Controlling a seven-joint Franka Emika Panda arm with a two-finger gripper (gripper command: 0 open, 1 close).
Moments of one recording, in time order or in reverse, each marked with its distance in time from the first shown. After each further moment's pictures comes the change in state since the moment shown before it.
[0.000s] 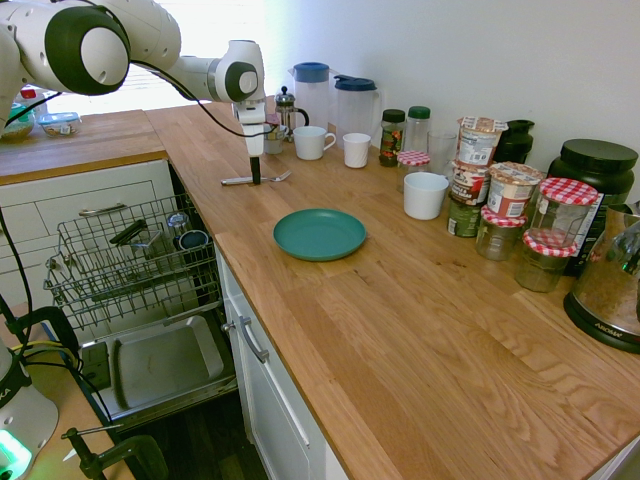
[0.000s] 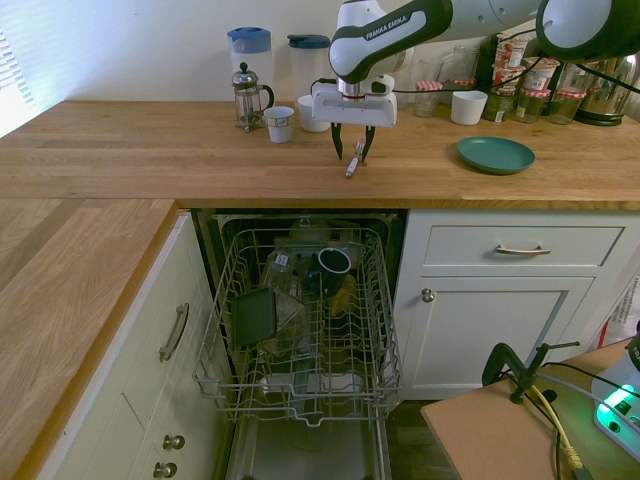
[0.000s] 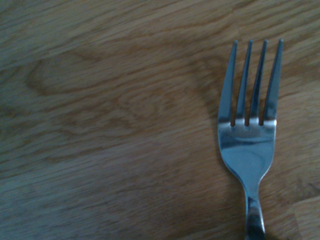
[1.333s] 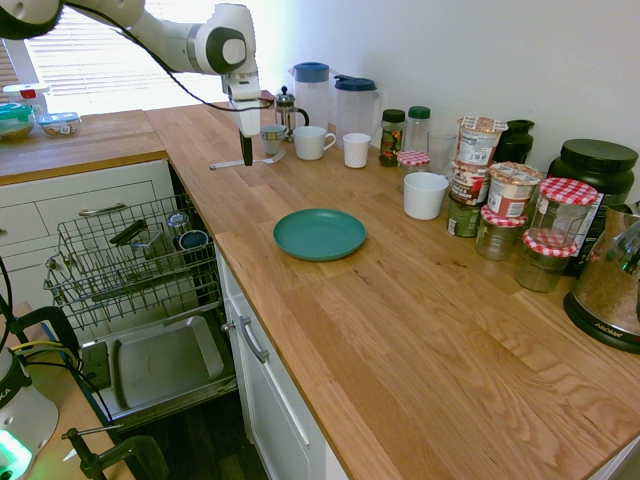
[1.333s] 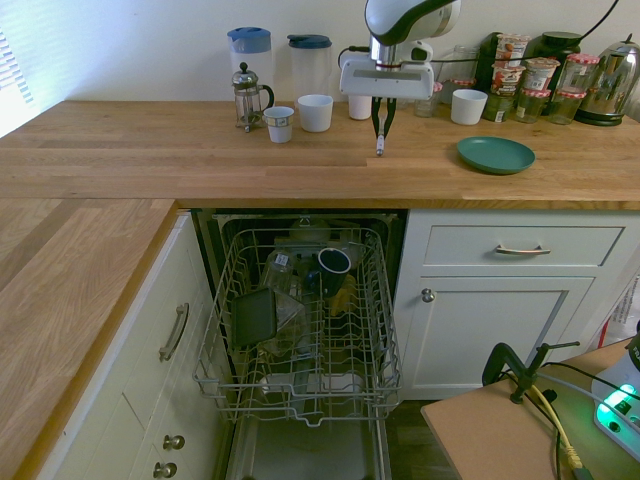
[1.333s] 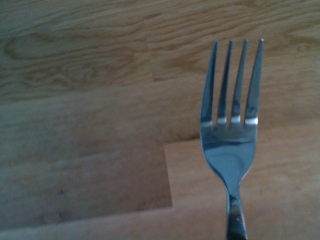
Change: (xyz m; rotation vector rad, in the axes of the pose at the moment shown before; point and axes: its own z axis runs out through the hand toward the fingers) arm 0.026 0.084 -0.094 0.013 -0.009 -0.152
